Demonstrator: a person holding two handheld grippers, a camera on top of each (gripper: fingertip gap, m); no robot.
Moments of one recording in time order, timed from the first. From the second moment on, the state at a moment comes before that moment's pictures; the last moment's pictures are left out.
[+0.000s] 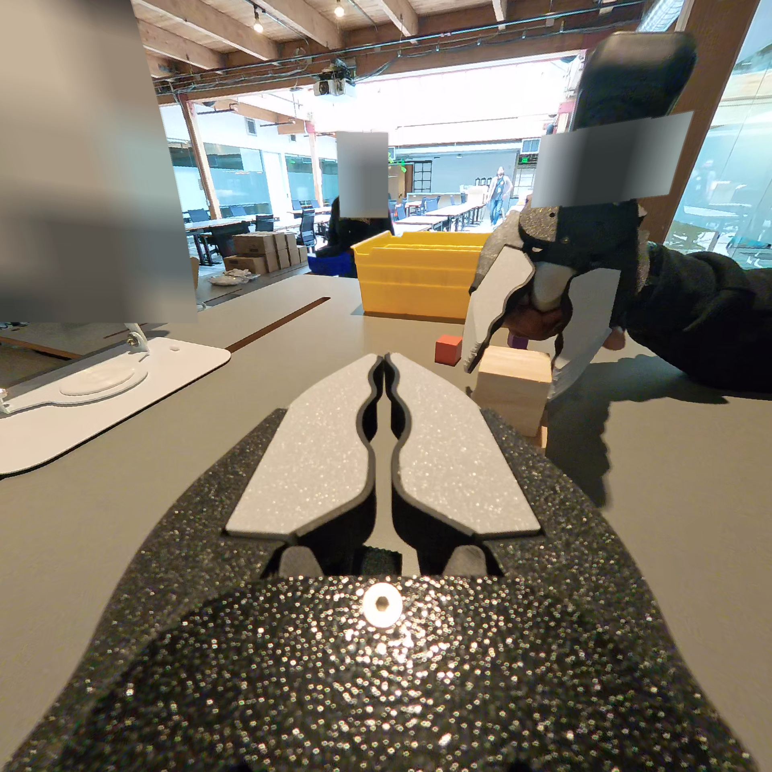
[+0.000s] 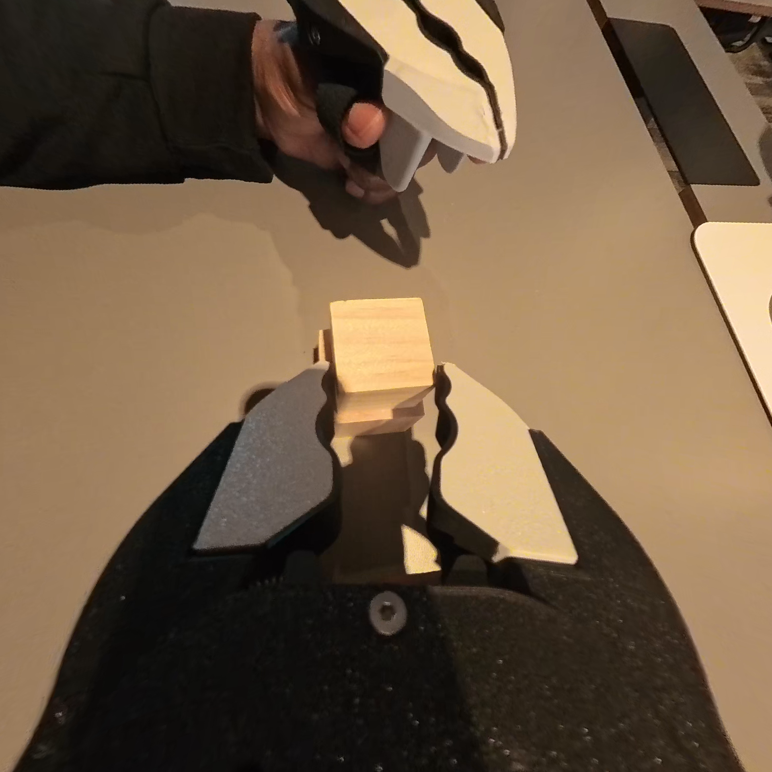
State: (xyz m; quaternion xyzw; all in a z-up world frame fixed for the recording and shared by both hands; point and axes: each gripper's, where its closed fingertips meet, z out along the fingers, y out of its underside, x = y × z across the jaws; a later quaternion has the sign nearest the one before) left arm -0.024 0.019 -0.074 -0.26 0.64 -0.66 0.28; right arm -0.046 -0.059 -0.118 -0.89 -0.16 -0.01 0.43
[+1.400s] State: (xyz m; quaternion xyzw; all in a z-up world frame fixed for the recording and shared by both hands) left arm -0.024 0.016 -0.076 -0.26 0.65 -0.66 0.28; right arm 0.069 -0.181 -0.144 -0.95 0.12 -0.05 0.30
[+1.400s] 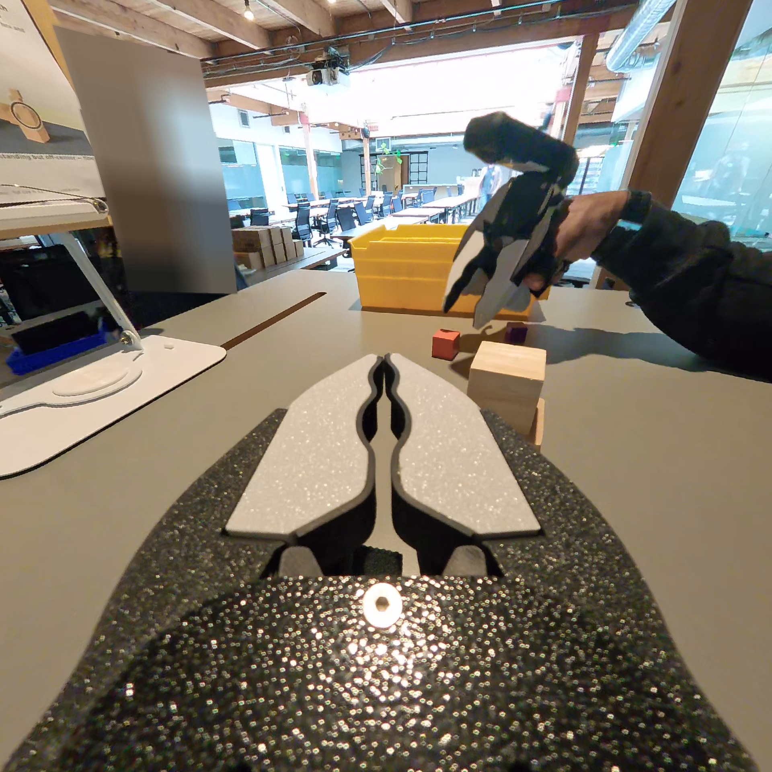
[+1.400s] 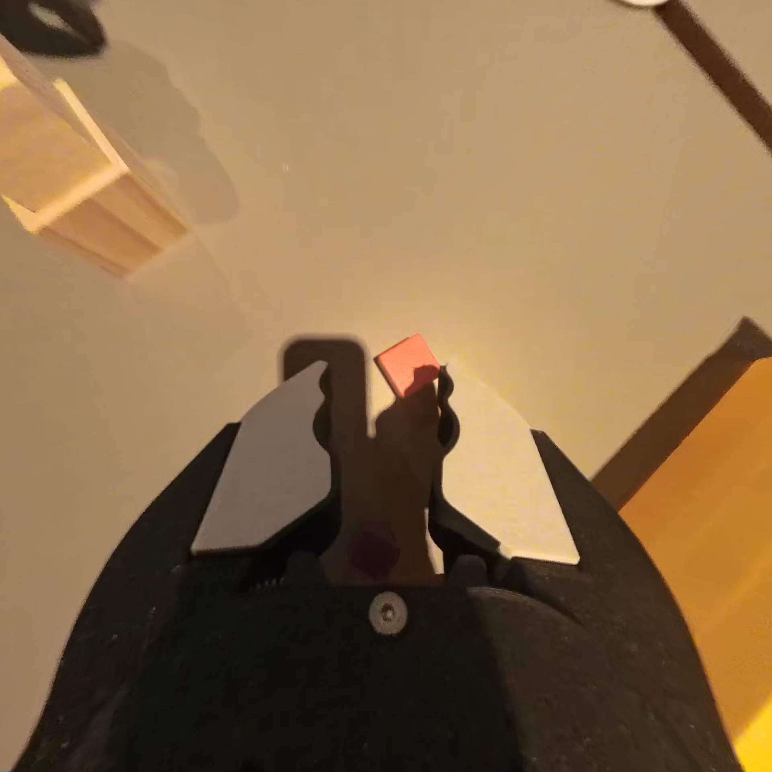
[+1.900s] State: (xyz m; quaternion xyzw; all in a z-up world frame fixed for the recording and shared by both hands) left arm -0.025 0.014 -0.077 -0.26 0.66 -0.65 0.28; right arm 0.082 -0.184 -0.183 -0.96 0.15 -0.06 0.24
